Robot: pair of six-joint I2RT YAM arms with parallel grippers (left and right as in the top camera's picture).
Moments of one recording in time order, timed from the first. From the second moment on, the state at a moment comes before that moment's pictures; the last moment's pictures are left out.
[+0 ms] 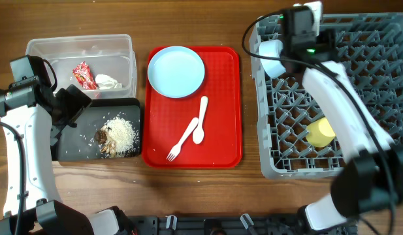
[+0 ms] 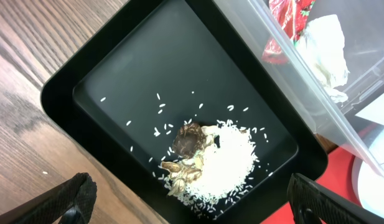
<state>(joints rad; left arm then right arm) 0.35 1.46 1.26 -1.12 -0.05 -0.54 0.20 1.66 1.45 -0.62 0.66 -0.04</state>
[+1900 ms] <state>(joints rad) 0.35 1.46 1.26 -1.12 -0.02 -0.54 0.45 1.55 1.43 -1.08 0.11 0.37</state>
